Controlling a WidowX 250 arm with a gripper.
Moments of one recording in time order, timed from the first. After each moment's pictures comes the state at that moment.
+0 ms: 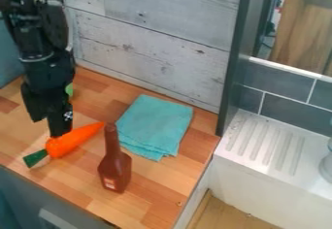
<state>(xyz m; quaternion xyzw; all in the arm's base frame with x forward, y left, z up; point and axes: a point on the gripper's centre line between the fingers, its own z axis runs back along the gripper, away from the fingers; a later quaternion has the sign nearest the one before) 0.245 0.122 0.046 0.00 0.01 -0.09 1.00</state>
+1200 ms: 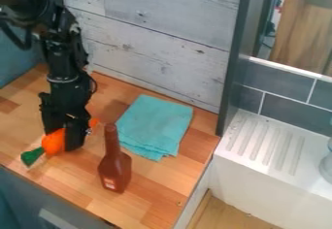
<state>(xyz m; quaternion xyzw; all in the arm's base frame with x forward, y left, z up) 0.261 0.118 0.004 0.00 0.09 -0.04 1.00</state>
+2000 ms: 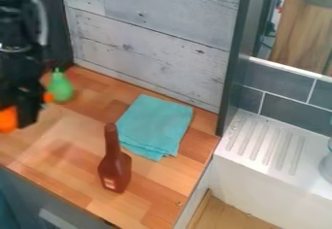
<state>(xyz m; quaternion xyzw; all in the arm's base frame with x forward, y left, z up) 0.223 0.175 0.052 0.04 0.09 0.04 0.99</state>
